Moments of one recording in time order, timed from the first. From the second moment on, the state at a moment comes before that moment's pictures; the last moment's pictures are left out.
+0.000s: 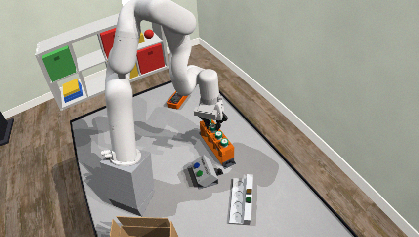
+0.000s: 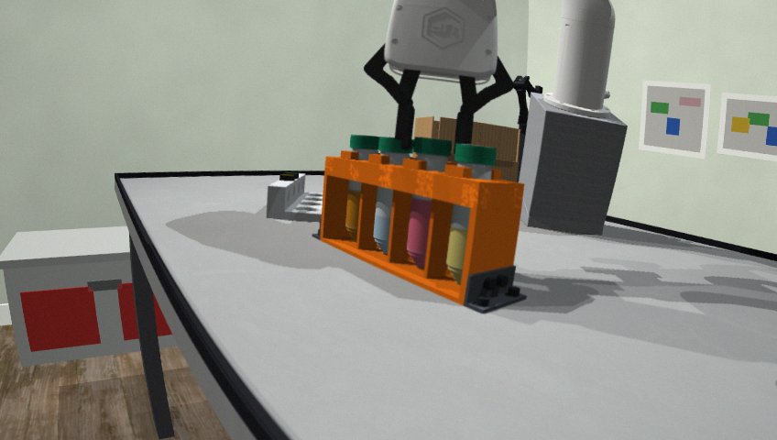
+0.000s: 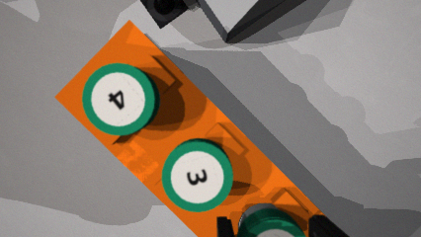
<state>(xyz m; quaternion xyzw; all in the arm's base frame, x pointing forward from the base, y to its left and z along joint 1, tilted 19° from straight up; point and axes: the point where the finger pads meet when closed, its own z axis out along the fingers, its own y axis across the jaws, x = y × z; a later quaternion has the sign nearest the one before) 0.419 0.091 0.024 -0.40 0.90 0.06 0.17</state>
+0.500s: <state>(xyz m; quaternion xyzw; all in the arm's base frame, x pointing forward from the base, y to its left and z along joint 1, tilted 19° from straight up) 0.419 0.091 0.025 -0.39 0.91 0.06 0.15</state>
